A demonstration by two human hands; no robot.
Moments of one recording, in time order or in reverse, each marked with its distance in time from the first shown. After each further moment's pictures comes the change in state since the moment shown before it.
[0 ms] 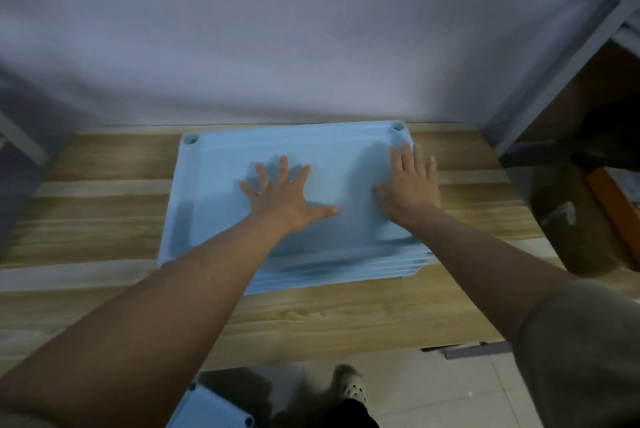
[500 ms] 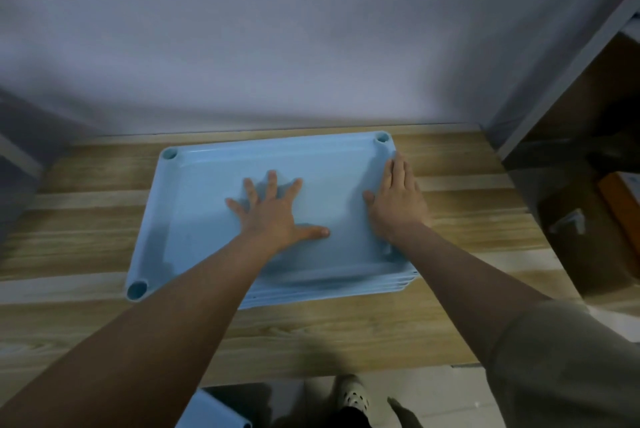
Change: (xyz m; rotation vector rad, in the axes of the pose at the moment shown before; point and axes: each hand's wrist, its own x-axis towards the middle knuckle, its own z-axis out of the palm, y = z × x) left_hand 0.014 0.021 0.015 0.066 0.004 -0.056; right_hand 0.017 0.019 0.020 0.109 -0.058 0.003
